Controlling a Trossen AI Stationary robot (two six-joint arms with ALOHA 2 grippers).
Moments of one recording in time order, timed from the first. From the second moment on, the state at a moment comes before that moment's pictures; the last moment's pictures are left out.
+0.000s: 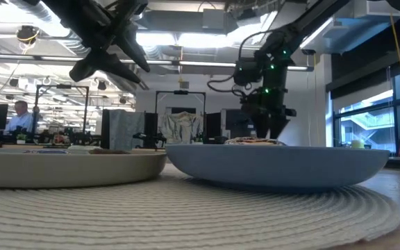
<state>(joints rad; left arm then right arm) -0.11 1.14 0.74 -0.31 -0.41 -1.18 -0.59 1.85 1.28 -0.79 0.12 0.26</state>
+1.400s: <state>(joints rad) -0.10 1.14 0.74 -0.31 -0.50 -1.18 -0.46 1.63 1.13 -0.71 -0.04 0.09</state>
